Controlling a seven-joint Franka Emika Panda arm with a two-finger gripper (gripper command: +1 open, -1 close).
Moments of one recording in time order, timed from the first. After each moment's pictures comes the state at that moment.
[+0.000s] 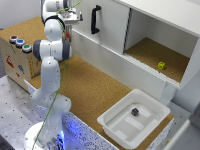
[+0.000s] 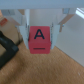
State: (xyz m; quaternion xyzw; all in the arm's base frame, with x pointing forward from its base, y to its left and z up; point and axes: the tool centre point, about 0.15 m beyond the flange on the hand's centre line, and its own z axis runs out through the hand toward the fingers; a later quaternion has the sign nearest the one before) arm 0.428 0.250 0.478 0.95 0.30 -0.05 0.10
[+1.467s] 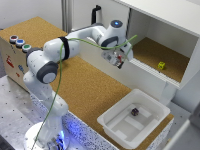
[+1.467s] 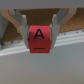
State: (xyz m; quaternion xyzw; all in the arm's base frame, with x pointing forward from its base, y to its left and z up) arm 0.526 -0.193 0.499 0.97 -0.07 0.23 -0.02
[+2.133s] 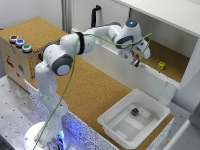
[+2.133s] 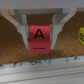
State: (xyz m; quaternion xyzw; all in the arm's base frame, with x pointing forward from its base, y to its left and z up) arm 0.631 -0.242 0.489 0.97 -0.06 0.22 0.03
